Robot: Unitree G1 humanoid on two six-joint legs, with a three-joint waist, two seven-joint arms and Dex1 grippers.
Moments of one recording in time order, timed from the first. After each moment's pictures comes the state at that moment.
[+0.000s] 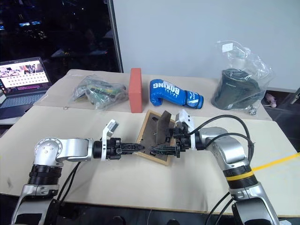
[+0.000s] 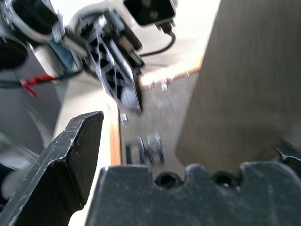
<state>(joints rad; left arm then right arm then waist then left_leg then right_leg) -0.65 0.54 0.09 0.17 -1.80 1.43 0.15 -0.63 -0.62 0.13 0.00 0.46 0.57 1.20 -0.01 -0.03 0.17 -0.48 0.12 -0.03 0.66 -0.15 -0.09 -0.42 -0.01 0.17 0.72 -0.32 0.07</state>
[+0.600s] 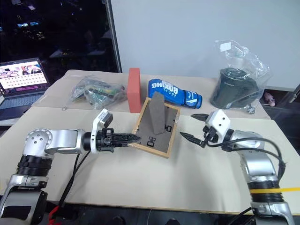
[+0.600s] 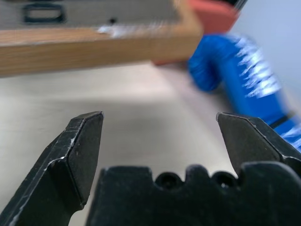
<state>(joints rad) -0.71 0.62 0.02 0.25 -1.93 1.41 0.00 -0.43 -0.59 -0.10 0.10 0.10 -0.13 0.74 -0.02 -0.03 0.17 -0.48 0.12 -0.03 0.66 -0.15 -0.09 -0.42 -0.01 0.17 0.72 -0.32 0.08</state>
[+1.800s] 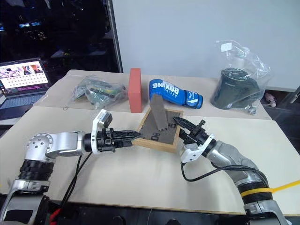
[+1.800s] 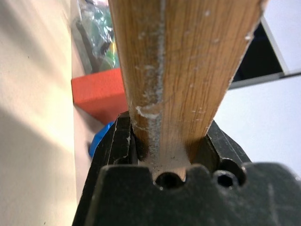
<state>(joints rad) -0.66 0.64 0.05 0.20 -1.96 1.37 0.02 -0.45 -0.66 0.09 0.24 -0.61 -0.85 0.06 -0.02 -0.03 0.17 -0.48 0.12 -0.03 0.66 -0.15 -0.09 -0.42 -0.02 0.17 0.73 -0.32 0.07</state>
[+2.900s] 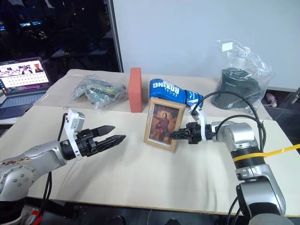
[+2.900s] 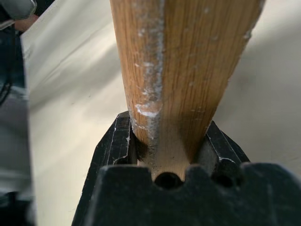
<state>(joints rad) -0.28 0.74 0.19 -0.47 -1.08 0.85 -0.45 -0.82 -0.66 0.15 0.35 0.53 0.97 1.13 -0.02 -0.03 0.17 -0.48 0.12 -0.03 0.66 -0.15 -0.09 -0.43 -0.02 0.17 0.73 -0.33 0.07</state>
